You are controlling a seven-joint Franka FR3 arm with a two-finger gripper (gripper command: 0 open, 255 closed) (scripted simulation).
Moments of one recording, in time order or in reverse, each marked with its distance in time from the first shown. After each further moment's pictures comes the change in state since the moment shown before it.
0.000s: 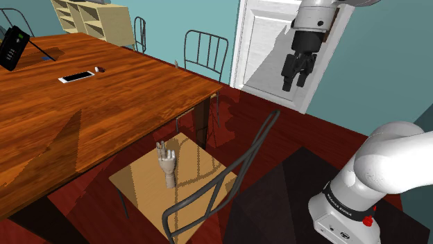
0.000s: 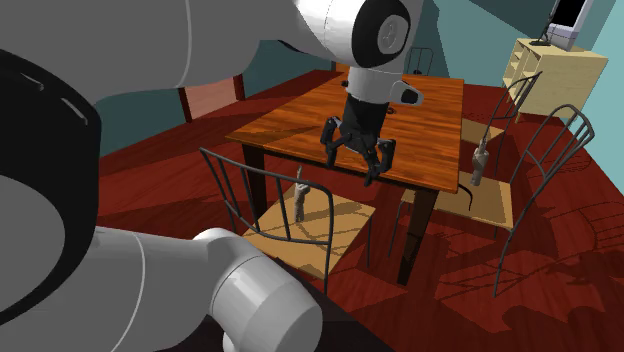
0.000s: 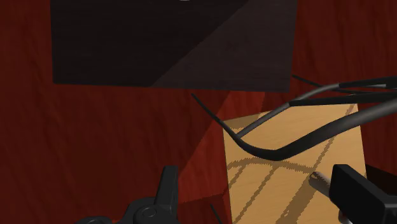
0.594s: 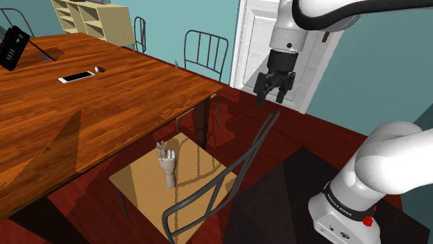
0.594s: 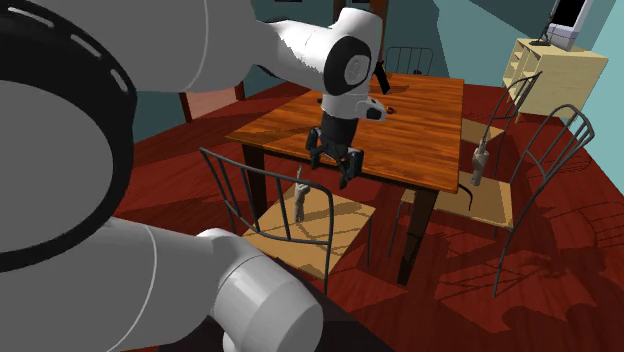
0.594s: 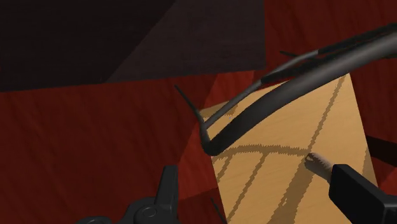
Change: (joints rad) arm 0.022 0.056 0.151 -0.093 0.122 0.196 0.220
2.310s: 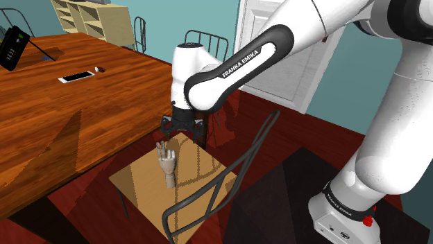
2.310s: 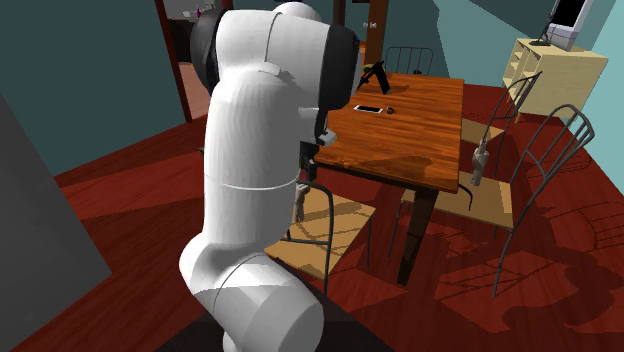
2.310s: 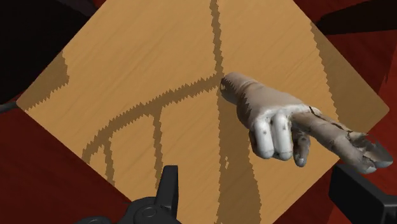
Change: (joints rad) arm 0.018 0.923 0.406 0.370 -0.265 0.692 1.018
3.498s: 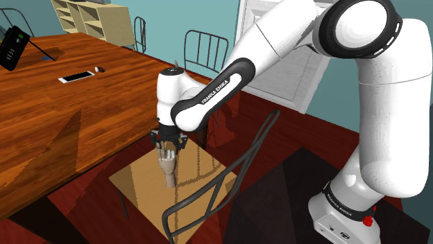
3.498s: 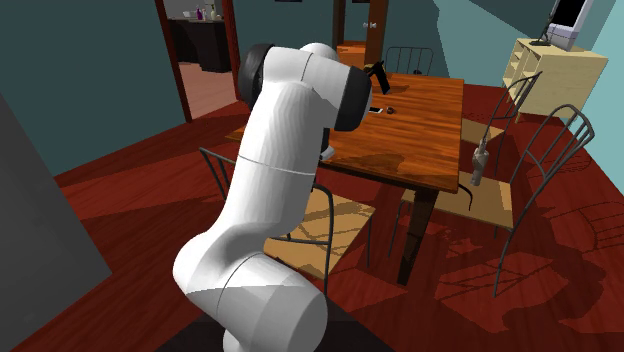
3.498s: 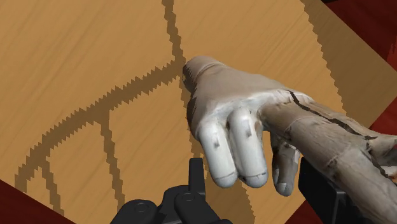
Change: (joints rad) arm 0.133 0.293 -0.118 0.194 -0.200 0.096 0.237
